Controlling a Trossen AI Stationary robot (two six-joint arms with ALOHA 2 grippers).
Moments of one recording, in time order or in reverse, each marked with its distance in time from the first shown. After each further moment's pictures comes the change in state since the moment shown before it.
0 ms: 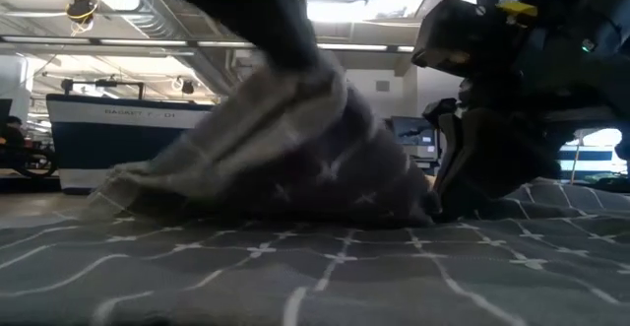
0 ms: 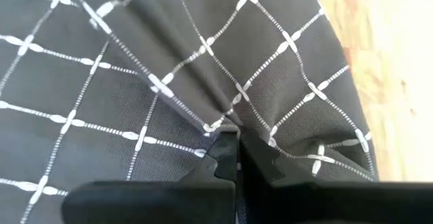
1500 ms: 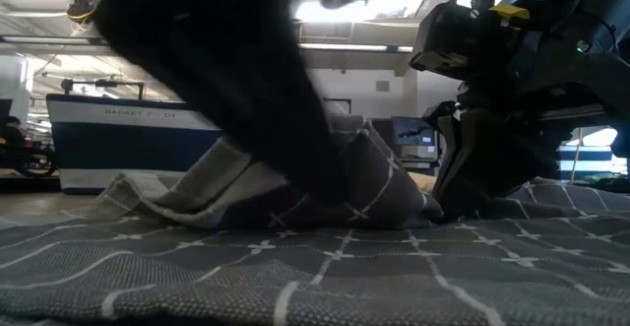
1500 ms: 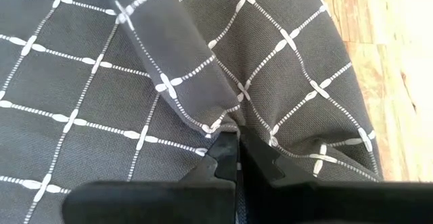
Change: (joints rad) left arm 0.047 0.001 -0.215 0.361 0.120 -0.653; right arm -0.010 0.000 -0.003 -0.005 -0.031 0.017
